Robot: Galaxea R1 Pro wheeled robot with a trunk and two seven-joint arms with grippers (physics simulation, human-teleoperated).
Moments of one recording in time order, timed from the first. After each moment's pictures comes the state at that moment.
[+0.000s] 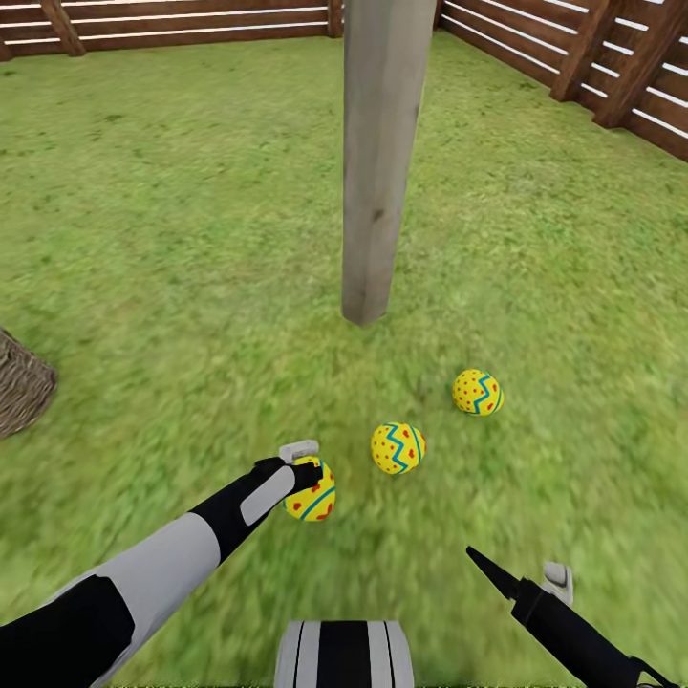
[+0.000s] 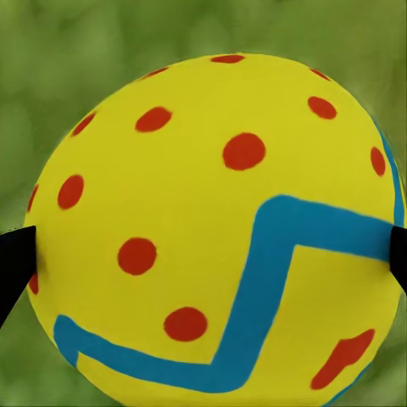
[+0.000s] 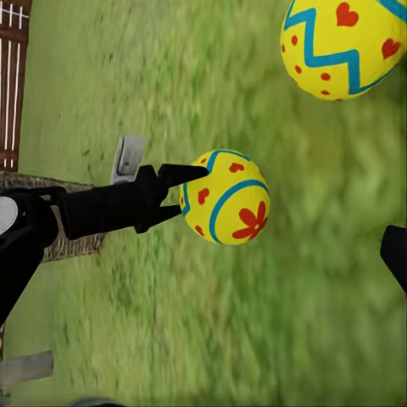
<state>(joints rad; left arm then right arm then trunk) -0.93 -0.03 -0.83 -0.58 1.19 0.37 0.51 0.02 0.07 -0.51 -1.58 -0.41 0.74 0.98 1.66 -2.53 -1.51</state>
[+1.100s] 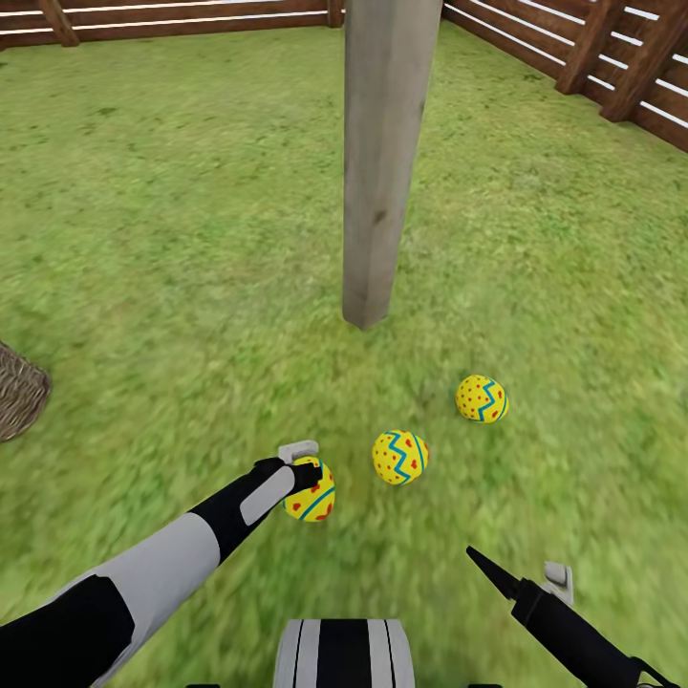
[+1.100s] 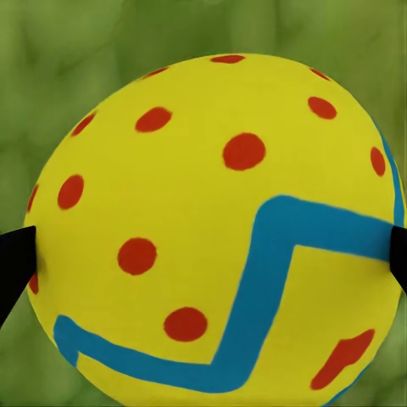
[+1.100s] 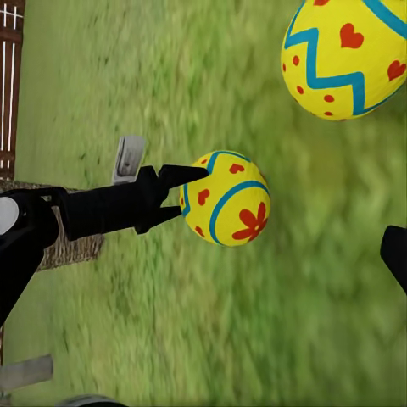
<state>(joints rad) -0.93 -0.03 -0.83 -0.58 1.19 0.37 0.51 0.02 0.07 -0.51 -1.58 -0.41 0.74 0.98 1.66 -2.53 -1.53</state>
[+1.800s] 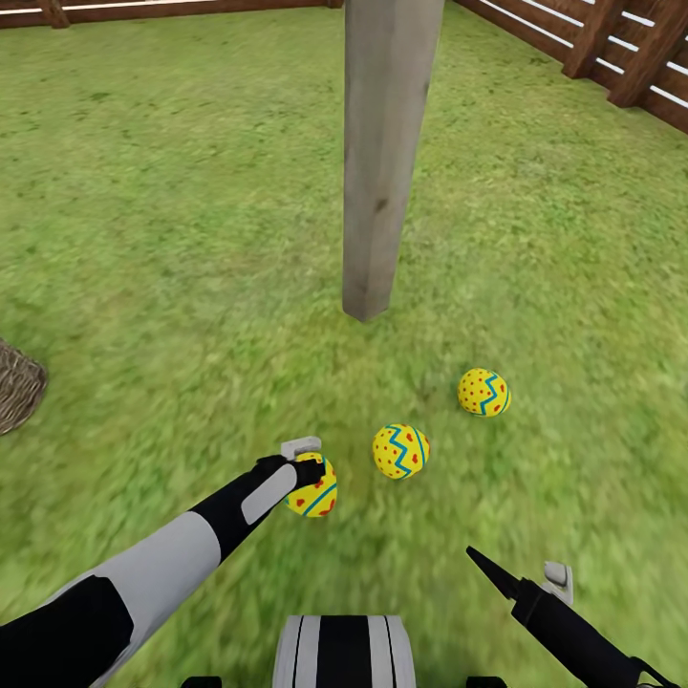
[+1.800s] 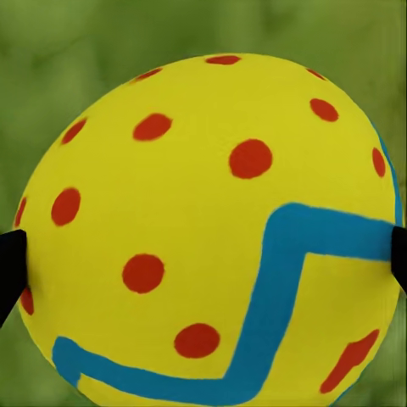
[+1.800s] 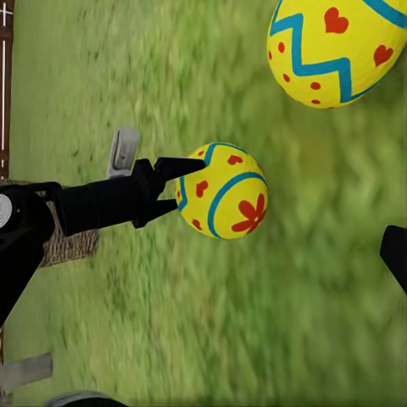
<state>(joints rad) -0.93 -0.03 -0.83 -0.61 1.18 0.37 0.51 0.02 0.07 -0.51 -1.58 -0.41 0.74 0.98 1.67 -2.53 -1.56</state>
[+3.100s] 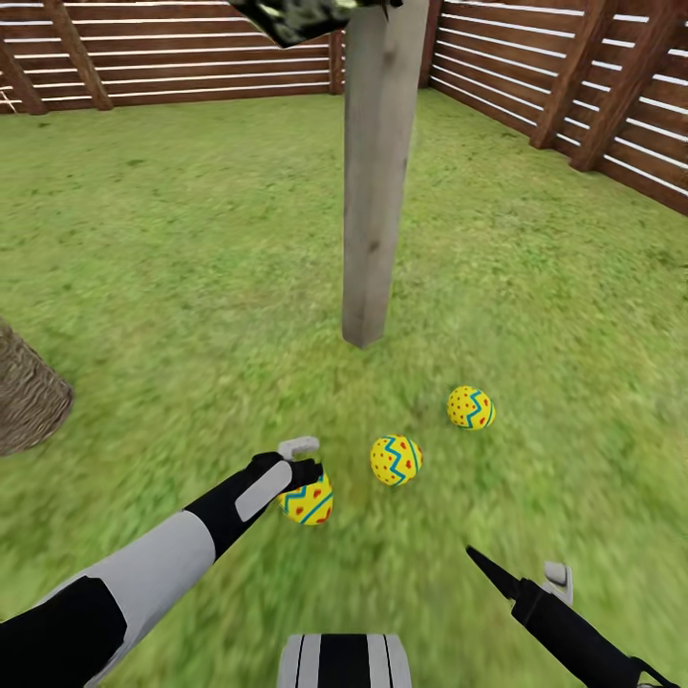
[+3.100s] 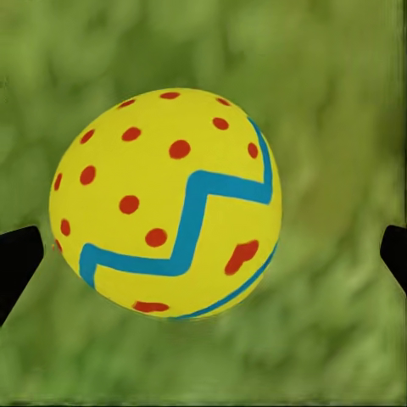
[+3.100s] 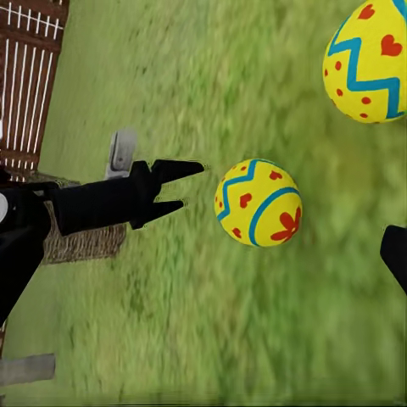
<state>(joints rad) -0.93 -0.01 -0.81 -0.64 1.19 0.42 0.51 0.02 0.07 -0.51 -1.58 -0.41 0.74 0.98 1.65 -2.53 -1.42</state>
